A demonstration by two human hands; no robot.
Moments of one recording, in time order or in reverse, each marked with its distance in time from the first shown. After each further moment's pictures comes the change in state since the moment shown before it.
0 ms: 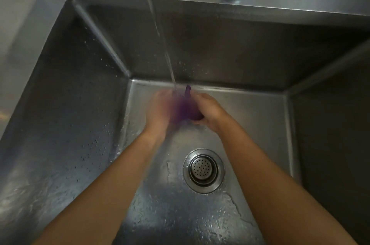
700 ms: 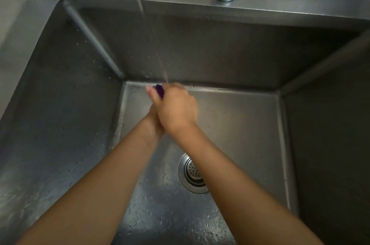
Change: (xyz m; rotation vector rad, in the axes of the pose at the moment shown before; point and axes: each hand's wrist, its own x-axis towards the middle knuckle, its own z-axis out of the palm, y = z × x) left_hand -0.004 0.024 0.022 -0.947 -0.379 -0.288; right_hand -0.055 -0.032 0.048 -0.817 0.279 -0.580
